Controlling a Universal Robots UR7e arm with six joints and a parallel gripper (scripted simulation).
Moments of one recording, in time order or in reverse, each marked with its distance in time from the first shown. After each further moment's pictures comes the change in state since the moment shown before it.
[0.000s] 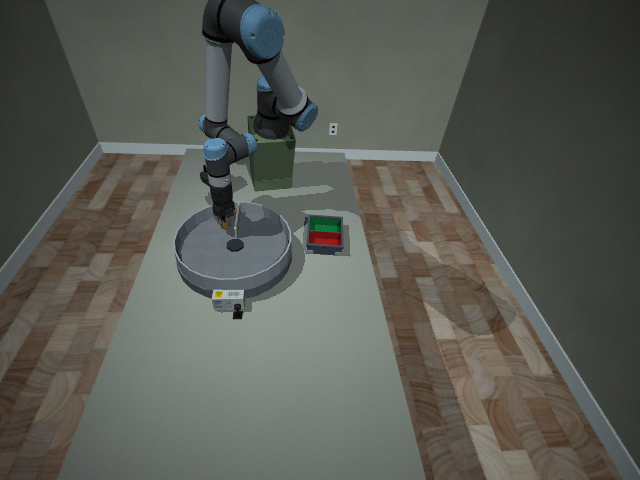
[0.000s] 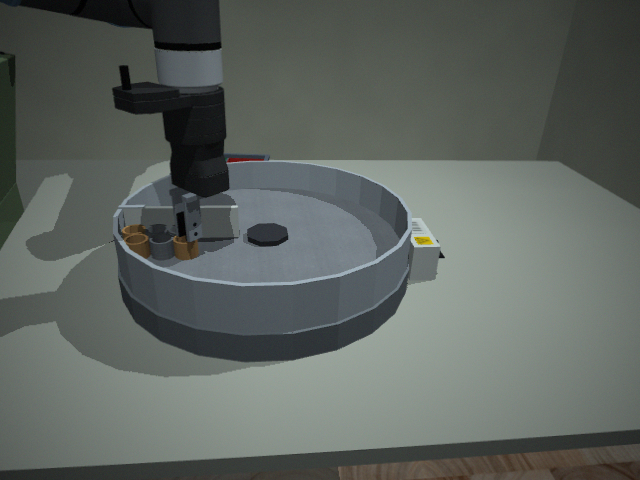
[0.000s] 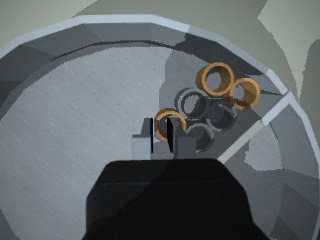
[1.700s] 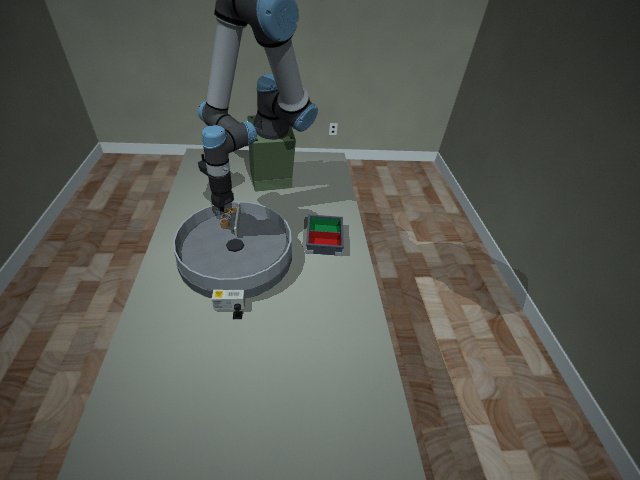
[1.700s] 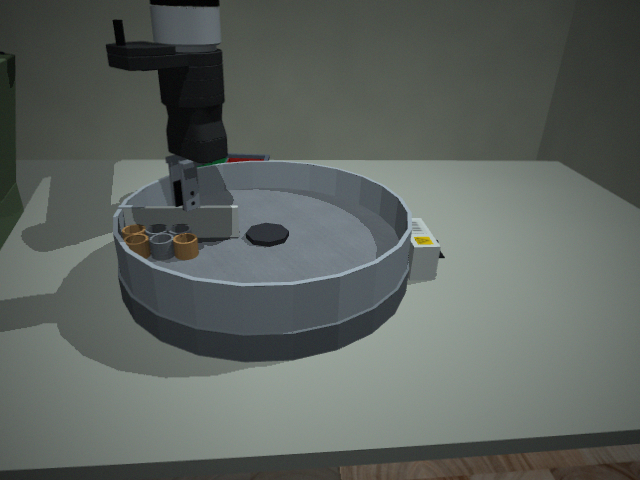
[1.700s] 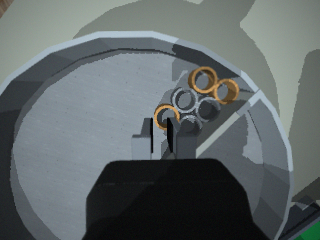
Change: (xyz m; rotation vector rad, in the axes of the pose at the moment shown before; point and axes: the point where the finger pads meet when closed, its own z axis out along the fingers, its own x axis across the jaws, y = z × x) arm 0.000 0.001 -0.044 -0.001 0.000 0.000
